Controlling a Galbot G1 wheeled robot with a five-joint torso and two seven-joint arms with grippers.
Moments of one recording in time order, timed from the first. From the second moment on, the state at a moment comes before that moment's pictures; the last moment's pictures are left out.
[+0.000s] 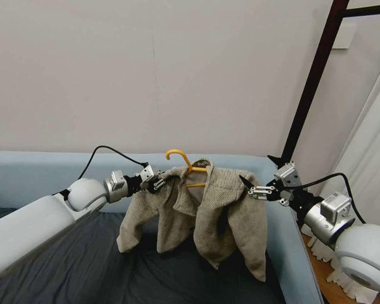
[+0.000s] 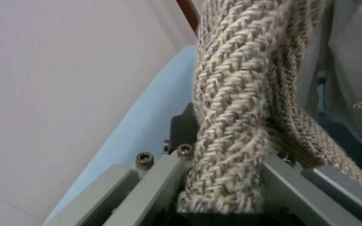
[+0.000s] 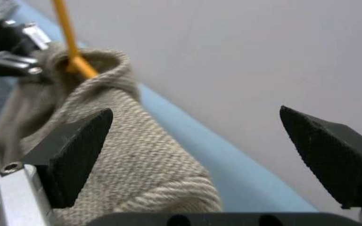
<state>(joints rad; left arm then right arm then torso) 0.14 -0.60 0.57 -1.56 -0.62 -0.18 0.42 -0.66 0.27 -0.09 2.25 0.87 -0.16 0.18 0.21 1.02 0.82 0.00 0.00</state>
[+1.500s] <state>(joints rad) 0.12 -0.65 0.63 -1.58 -0.43 -0.27 0.50 -0.60 0.25 -0.25 2.23 0.92 -0.37 -0.05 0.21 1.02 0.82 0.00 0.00</state>
